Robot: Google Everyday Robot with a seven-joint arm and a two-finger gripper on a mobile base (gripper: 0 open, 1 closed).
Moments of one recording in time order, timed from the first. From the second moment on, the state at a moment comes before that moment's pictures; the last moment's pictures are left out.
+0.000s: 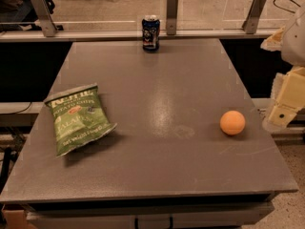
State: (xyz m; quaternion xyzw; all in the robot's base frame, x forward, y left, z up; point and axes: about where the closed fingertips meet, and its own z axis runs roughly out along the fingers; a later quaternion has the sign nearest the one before) arm 0.438 -0.216 0.977 -0.60 0.78 -0.04 0.16
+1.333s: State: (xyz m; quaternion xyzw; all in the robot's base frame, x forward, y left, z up) arm 0.559 -0.214 0.961 -0.58 0.77 -0.01 0.26
